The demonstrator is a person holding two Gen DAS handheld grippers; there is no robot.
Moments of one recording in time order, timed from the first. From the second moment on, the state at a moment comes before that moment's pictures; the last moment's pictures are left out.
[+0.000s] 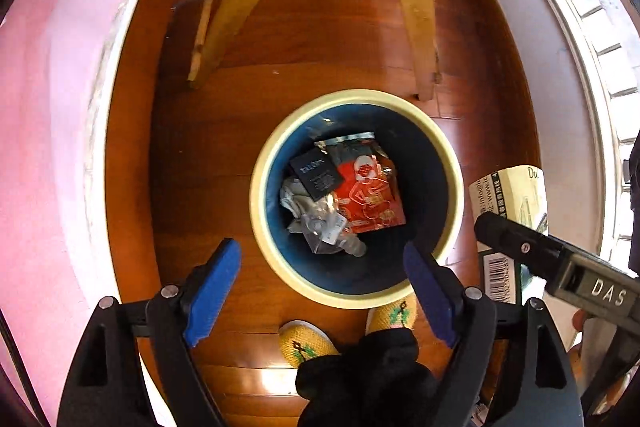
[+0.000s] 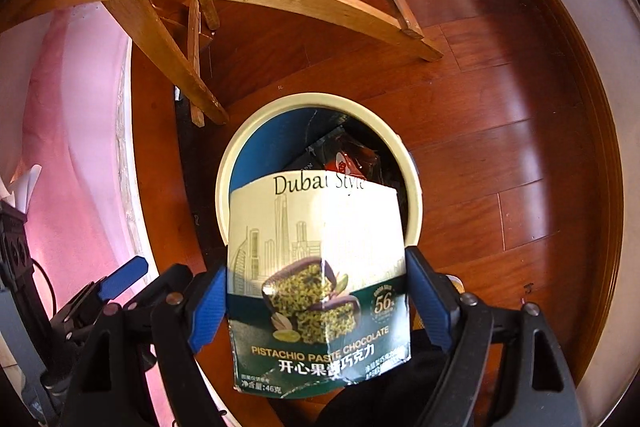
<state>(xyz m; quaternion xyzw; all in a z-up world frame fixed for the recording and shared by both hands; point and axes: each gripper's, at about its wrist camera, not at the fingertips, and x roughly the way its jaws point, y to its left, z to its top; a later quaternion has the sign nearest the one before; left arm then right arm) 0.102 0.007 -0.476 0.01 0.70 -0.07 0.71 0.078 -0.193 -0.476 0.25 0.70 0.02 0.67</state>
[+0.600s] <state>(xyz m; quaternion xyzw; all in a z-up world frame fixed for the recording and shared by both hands) 0.104 0.032 -0.452 0.01 0.67 -0.03 0.74 0.087 -0.176 -0.472 0.22 0.68 0.01 0.70</state>
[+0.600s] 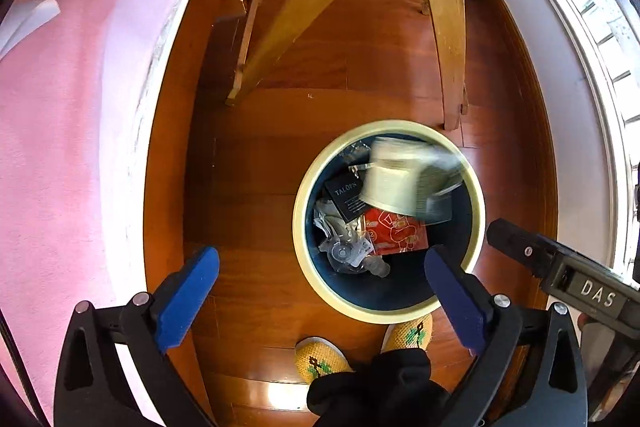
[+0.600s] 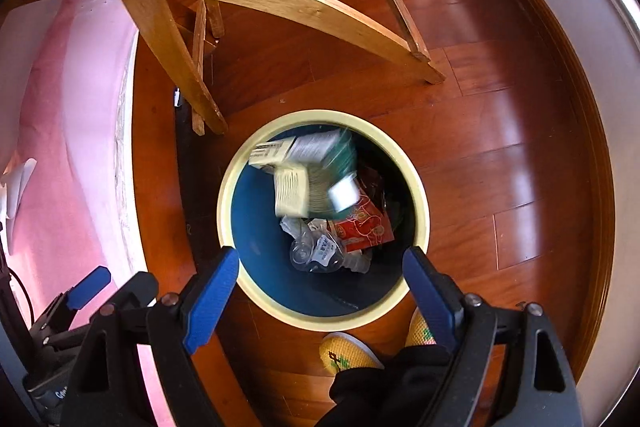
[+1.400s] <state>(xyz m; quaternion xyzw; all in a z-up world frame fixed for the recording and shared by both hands) 0.095 0.041 -0.272 -0.01 0.63 -0.05 0.78 0.071 -0.165 -0.293 0.16 0.62 0.01 0.77</state>
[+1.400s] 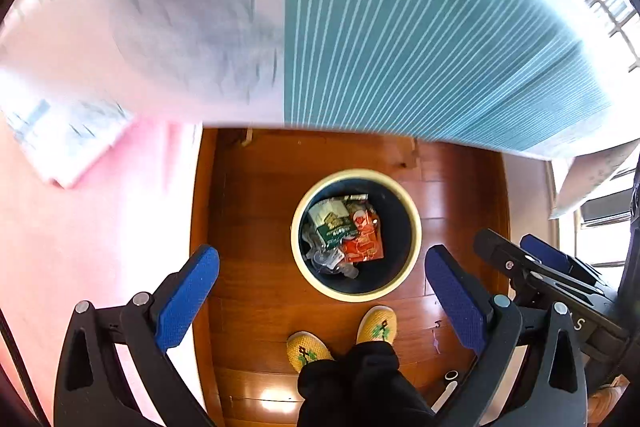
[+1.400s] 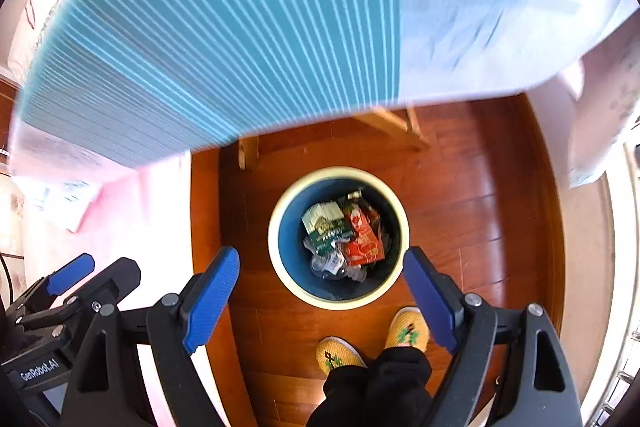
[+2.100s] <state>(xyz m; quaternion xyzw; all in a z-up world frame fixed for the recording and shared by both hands) 0.128 0.018 -0.073 0.01 0.54 -0.05 0.84 0.098 -0.184 -0.091 0.11 0.53 0.01 0.84</state>
